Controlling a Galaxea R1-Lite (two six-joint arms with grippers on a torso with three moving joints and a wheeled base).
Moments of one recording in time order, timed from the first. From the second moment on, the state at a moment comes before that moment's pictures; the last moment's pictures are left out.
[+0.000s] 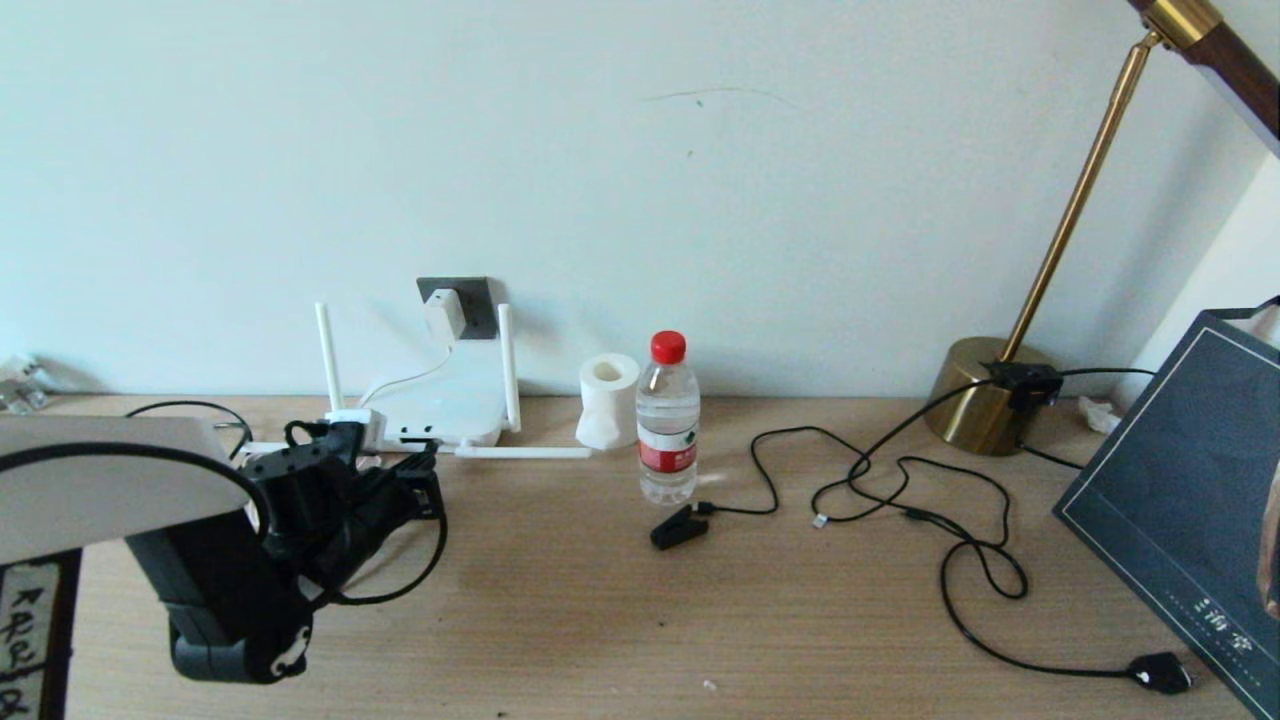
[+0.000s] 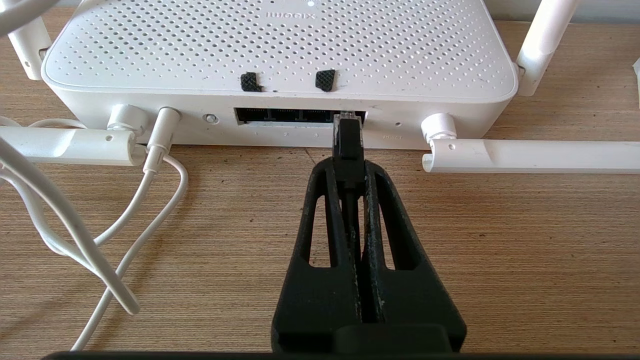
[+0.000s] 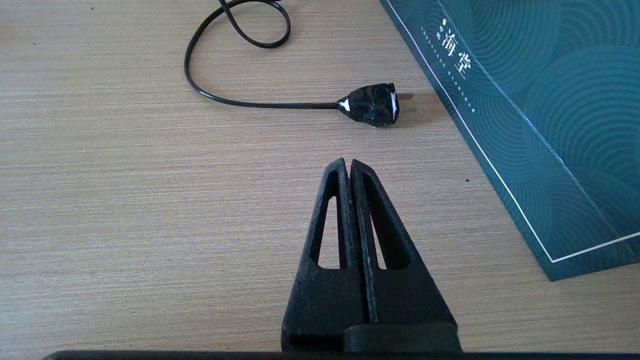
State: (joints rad) left arm -0.07 2.26 -0.60 -1.52 -0.01 0.03; right arm -0.10 0.28 0.00 0.00 0.00 -0.01
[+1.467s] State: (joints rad) left arm -0.06 2.28 -0.63 -1.52 -0.01 0.03; right arm -0.10 0.28 0.00 0.00 0.00 -0.01
